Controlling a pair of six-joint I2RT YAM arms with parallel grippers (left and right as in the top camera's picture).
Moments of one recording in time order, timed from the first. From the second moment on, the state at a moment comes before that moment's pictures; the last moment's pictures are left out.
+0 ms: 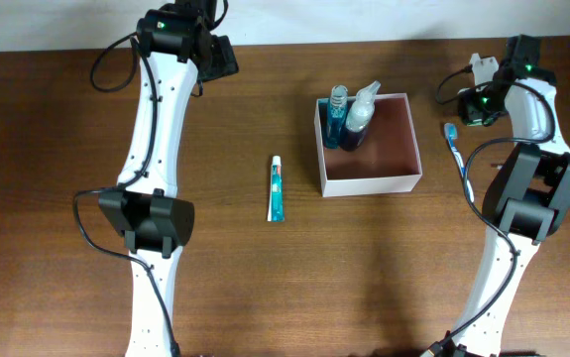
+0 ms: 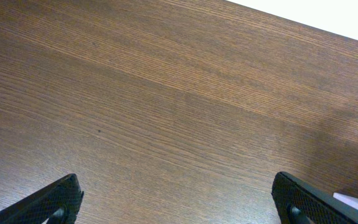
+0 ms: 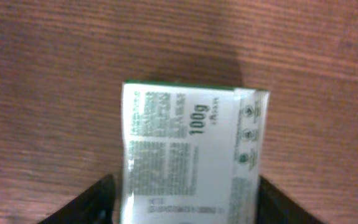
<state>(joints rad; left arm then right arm) -0.21 2.47 2.78 -1.42 -0.22 -0.47 -0.32 2.56 2.22 -0.84 -0.07 -0.47</state>
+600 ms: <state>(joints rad) -0.21 2.47 2.78 -1.42 -0.22 -0.47 -0.32 2.55 2.31 -1.02 -0.07 -0.41</state>
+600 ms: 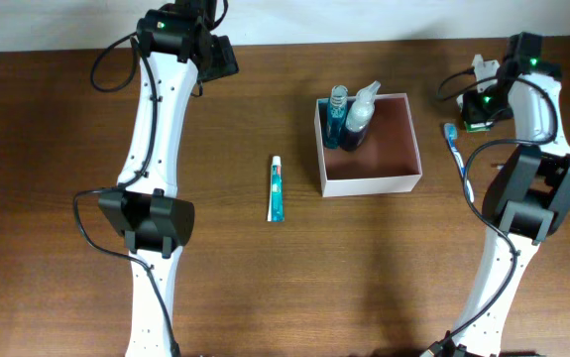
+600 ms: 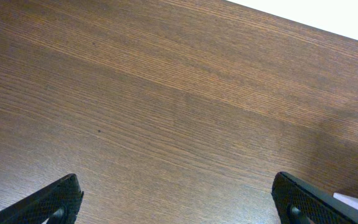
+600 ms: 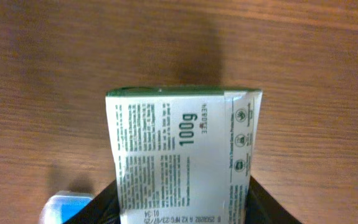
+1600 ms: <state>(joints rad) -0.21 2.47 2.78 -1.42 -0.22 -0.47 -0.09 2.30 2.85 -1.69 -0.07 -0.17</state>
